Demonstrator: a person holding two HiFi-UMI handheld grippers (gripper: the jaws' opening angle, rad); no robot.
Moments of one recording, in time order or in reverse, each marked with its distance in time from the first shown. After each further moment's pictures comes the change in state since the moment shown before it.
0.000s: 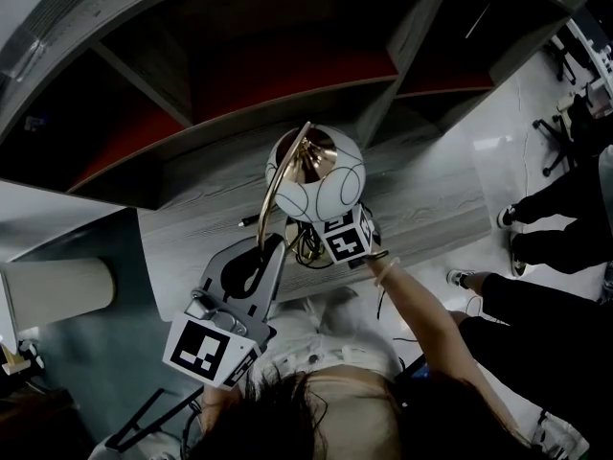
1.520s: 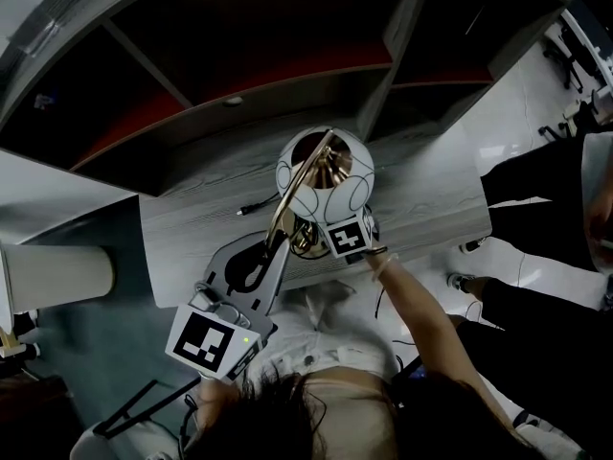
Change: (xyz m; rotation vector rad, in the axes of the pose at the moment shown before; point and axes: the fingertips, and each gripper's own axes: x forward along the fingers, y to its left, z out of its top) left arm 0.011 -0.033 -0.026 0.040 0.029 0.030; right arm -0.004 -0.014 -0.019 0.034 -0.060 0.027
